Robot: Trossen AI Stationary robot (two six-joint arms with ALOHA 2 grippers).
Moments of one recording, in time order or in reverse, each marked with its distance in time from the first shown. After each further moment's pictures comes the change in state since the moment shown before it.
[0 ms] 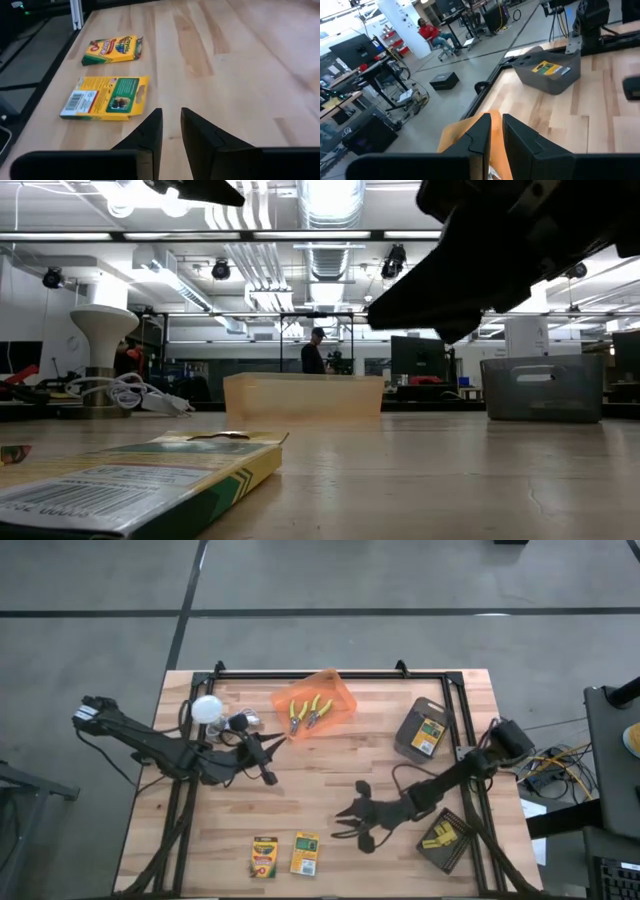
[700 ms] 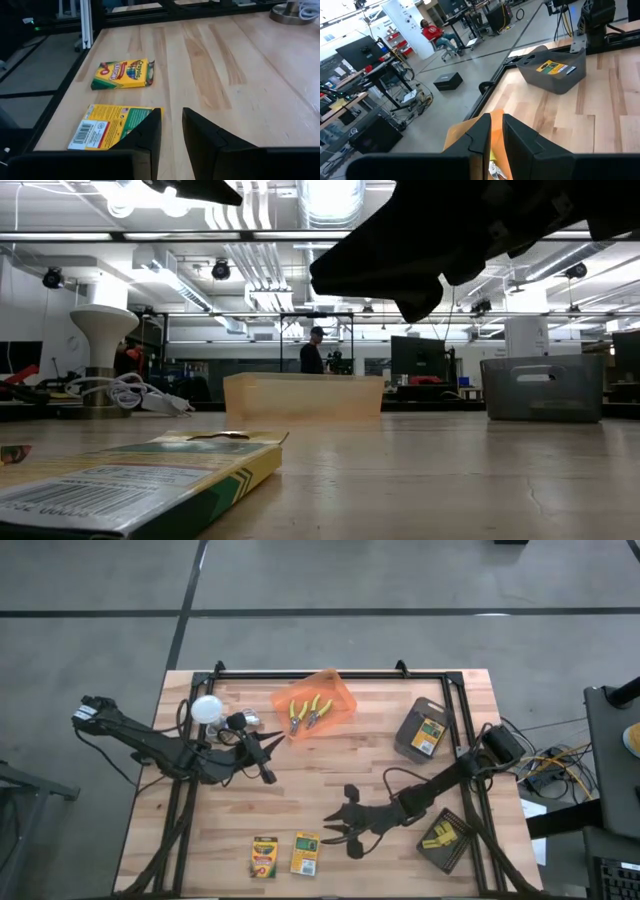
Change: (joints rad) left arm 0.000 -0.015 0.000 -0.008 -0.018 0.022; right arm -0.006 0.086 0.146 0.014 0.002 -0.063
